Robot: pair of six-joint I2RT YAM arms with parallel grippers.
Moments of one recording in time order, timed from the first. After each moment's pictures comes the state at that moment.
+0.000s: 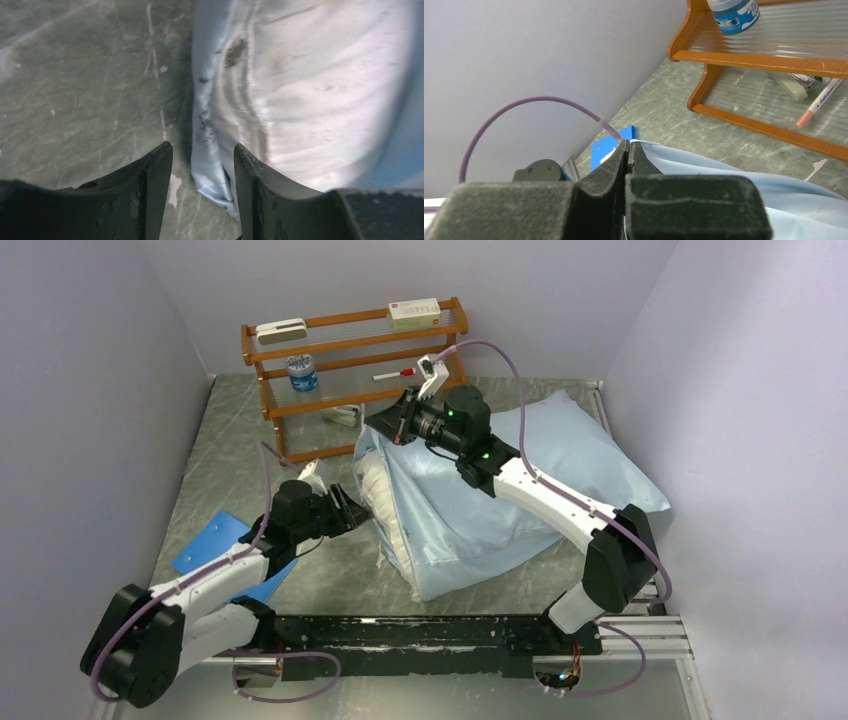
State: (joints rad) left arm -0.48 1.03 0.36 0.21 0.23 -0.83; right arm 0.71 1.55 1.25 0.28 -0.31 0.61
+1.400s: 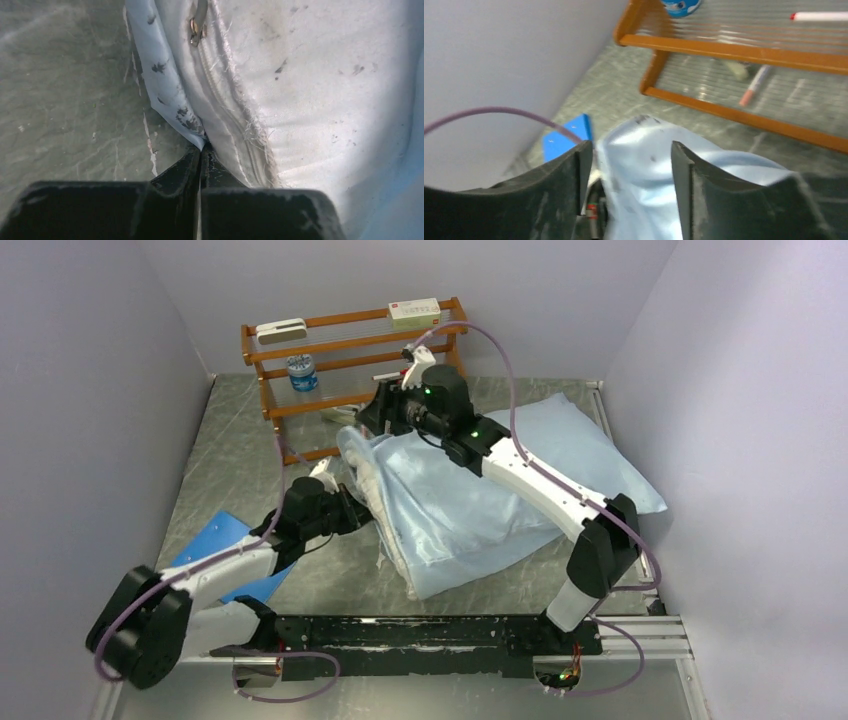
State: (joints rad) left arm -0.54 1.18 0.40 0.27 0.20 -0.83; right arm 0.72 1.65 1.45 0.00 -0.21 0.50
